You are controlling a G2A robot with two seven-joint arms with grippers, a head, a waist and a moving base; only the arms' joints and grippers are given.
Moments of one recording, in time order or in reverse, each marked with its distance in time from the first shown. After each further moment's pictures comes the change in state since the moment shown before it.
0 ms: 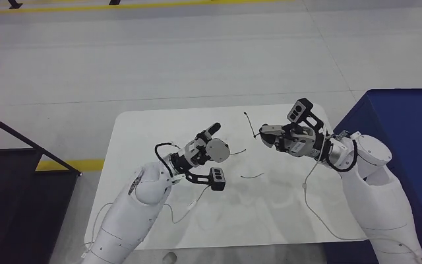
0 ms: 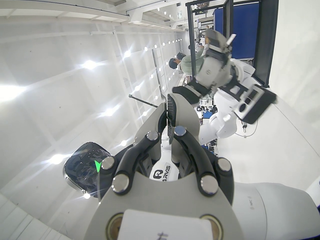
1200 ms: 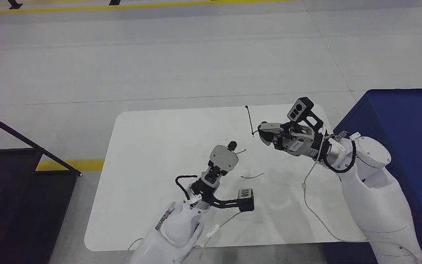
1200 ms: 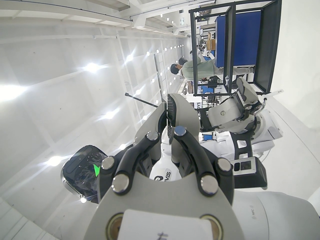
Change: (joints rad) left arm 0.246 -0.139 0.085 -0.149 -0.217 -0.119 -0.252; right arm -0.013 0.000 -0.007 -0.035 0.008 -0.022 -0.066
